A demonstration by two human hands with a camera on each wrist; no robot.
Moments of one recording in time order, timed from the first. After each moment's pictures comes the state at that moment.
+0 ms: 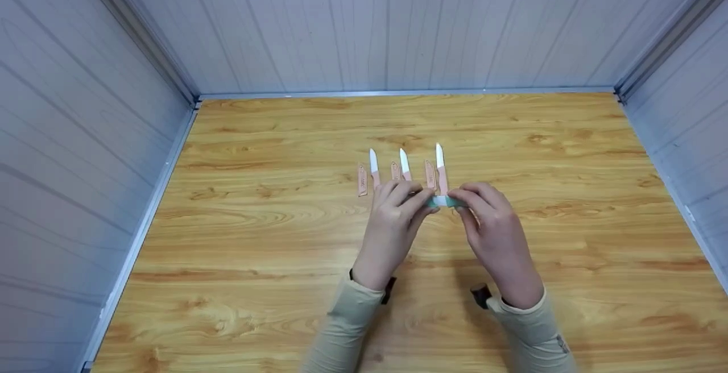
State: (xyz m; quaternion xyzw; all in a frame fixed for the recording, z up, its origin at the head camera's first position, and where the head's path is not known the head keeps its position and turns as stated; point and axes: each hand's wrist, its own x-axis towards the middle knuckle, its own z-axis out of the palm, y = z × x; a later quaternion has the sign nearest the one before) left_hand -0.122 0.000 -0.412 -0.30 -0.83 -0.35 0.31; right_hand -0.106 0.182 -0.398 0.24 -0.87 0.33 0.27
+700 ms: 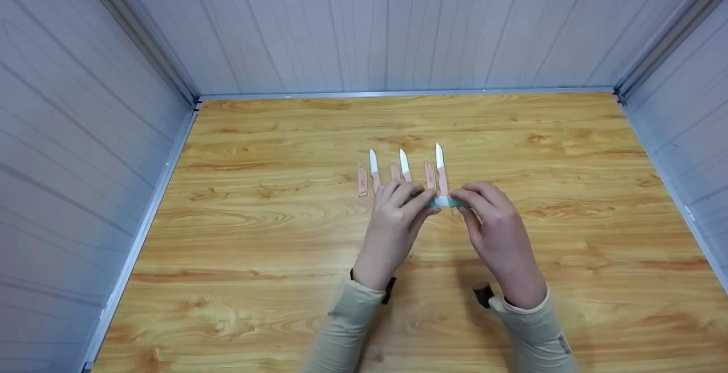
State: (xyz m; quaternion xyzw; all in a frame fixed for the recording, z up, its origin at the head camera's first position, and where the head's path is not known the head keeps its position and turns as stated) left_hand -0.123 0.001 -0.413 -0.30 -0.83 -0.34 0.31; right_hand -0.105 0.186 -0.395 0.24 -0.88 0.31 0.26
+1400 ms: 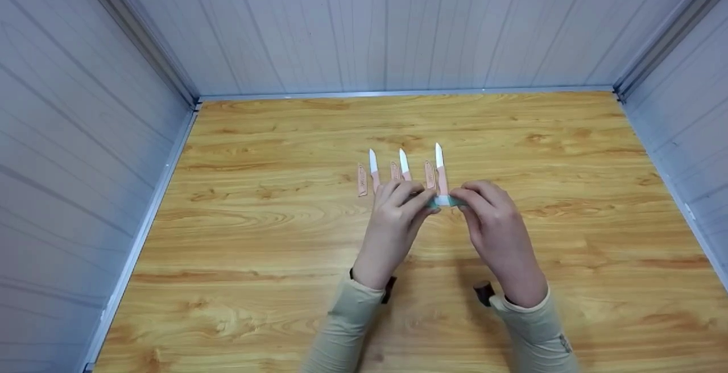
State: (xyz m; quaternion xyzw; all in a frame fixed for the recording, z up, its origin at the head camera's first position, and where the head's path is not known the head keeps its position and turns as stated) left_hand -0.123 0.000 -0.413 -0.31 -0.83 -0.36 0.31; right_hand -0.107 0.187 -0.396 0.27 -0.87 0.31 0.29
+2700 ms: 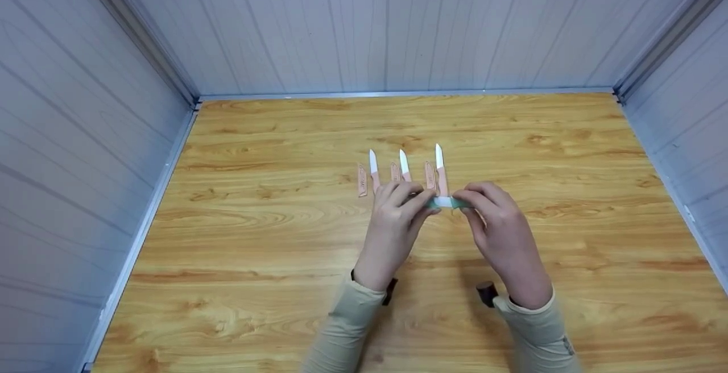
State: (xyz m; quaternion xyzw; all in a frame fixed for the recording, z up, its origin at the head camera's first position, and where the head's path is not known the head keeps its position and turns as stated) left_hand -0.122 0.002 -0.412 -0.29 -0.83 -0.36 0.31; right_hand -0.104 0.192 -0.392 0.25 -0.89 0.30 0.25
